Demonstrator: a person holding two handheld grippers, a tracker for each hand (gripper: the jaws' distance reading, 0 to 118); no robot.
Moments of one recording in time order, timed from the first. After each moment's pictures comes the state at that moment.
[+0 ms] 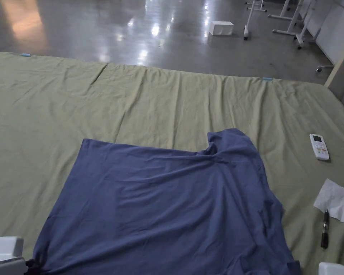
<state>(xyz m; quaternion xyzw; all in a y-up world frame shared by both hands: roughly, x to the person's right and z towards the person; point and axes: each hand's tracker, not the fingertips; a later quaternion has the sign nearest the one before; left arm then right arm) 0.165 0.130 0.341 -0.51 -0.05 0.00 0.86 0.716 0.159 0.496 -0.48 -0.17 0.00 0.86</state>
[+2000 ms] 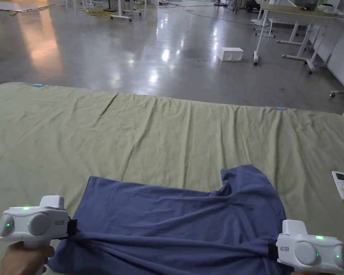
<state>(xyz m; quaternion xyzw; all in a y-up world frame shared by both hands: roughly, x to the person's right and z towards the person) 0.206 0.122 0.115 -0.47 -0.02 0.02 0.88 0.747 0.130 0.241 -0.47 -0.12 -0.01 0.87</state>
